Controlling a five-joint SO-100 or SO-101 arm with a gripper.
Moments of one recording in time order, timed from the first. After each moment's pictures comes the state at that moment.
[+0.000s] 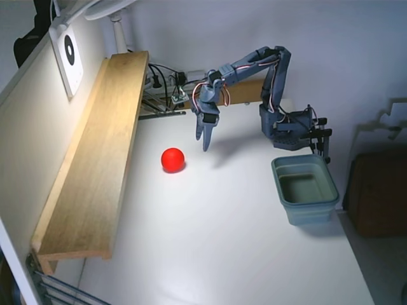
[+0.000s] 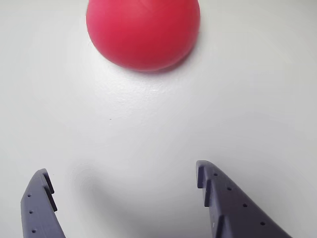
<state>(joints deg) 15.4 103.8 114.1 53.7 -90.1</state>
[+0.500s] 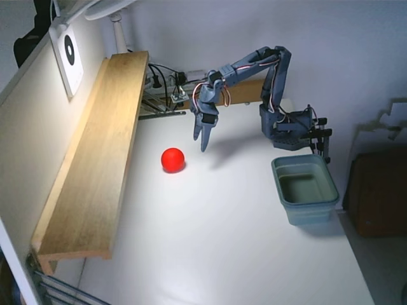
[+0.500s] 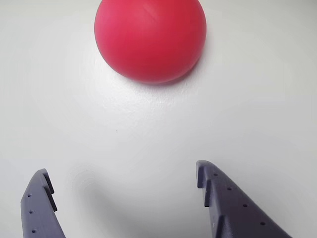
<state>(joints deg) 15.2 103.9 114.6 50.7 -90.1</state>
